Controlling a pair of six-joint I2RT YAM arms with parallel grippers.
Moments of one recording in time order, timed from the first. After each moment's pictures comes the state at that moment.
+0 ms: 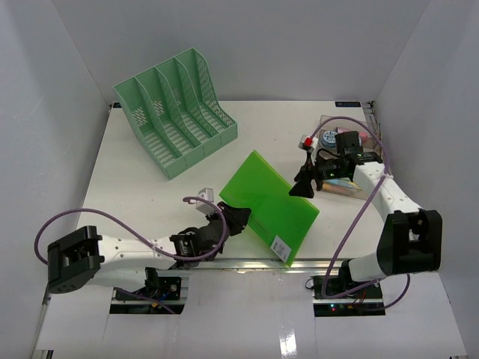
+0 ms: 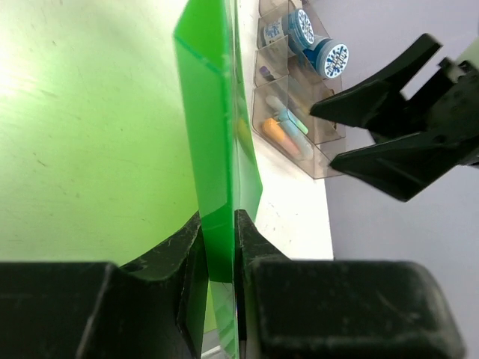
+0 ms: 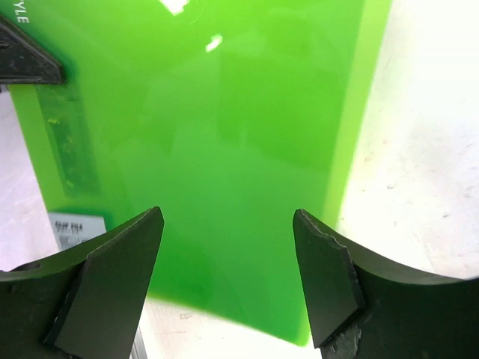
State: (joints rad) left arm -1.26 1.17 0.45 0.41 -0.78 -1.16; right arm 0.13 1.41 1.04 -0.70 -1.01 -0.67
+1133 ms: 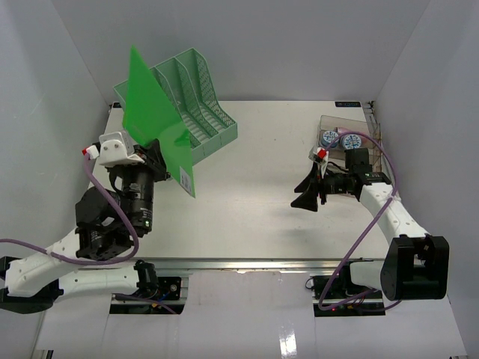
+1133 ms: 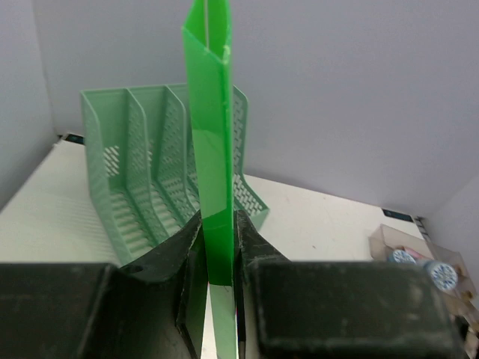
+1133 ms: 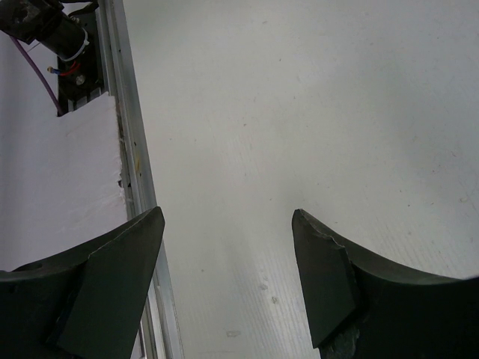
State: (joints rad) left arm -1.26 0.77 1.15 0.03 -1.27 0.09; right arm 0.08 1.24 0.83 -0.59 -1.19 -0.60
